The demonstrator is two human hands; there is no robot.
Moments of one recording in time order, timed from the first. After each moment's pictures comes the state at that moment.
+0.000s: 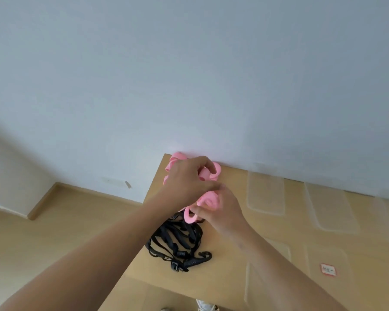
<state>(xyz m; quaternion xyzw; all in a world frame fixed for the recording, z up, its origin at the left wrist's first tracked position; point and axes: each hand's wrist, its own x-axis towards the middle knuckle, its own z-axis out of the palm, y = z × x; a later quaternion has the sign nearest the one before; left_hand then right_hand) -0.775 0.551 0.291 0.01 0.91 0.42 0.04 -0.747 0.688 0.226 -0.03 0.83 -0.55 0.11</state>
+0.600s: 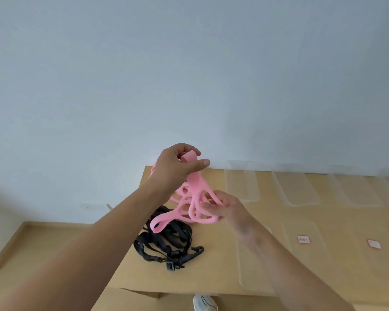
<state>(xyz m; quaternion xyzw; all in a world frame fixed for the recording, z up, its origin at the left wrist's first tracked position) -0.763 0.553 0.324 0.00 0.76 0.64 0.10 -0.694 0.728 0.251 0.02 0.71 -0.68 0.19</state>
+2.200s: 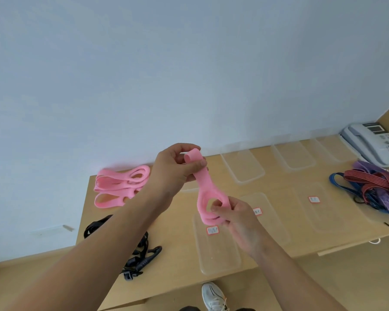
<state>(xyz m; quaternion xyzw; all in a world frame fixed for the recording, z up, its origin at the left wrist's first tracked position) -0.733 0.682 0.322 0.06 0.68 0.71 0.20 -0.625 0.837 0.214 0.20 0.54 -0.81 0.04</state>
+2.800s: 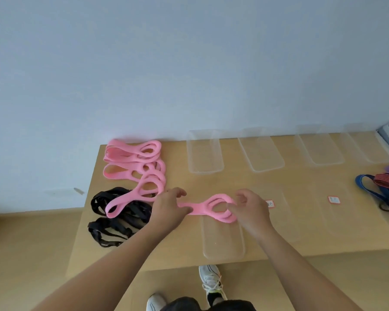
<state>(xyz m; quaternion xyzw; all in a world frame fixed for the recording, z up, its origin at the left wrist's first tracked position) -0.703 0.635 0.153 0.03 0.92 0.35 0.18 -0.641 0.855 0.164 0.30 0.85 -0.43 0.06</state>
